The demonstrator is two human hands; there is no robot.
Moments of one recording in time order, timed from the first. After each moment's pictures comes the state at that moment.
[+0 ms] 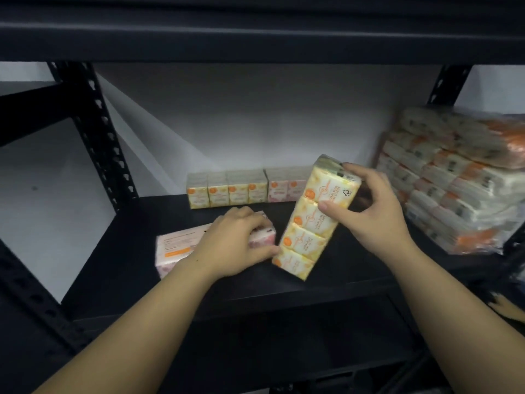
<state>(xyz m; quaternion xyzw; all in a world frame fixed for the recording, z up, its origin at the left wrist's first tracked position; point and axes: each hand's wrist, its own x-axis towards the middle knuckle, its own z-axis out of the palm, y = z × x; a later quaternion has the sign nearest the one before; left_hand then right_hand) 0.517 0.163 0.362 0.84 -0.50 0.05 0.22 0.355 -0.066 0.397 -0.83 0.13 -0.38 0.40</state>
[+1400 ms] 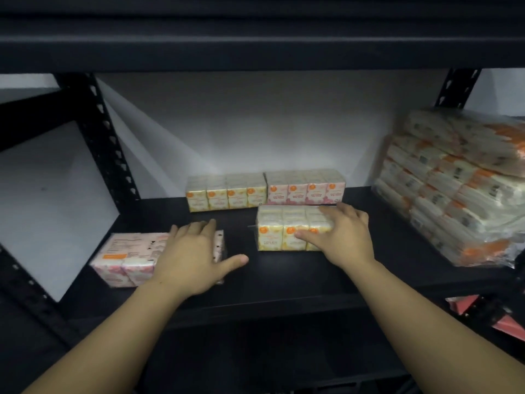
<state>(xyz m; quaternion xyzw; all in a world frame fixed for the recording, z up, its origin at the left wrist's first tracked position) 0.512 0.200 0.357 0.95 -0.31 0.06 0.05 0.401 -0.086 0.333 -0.91 0.26 -0.24 0.20</state>
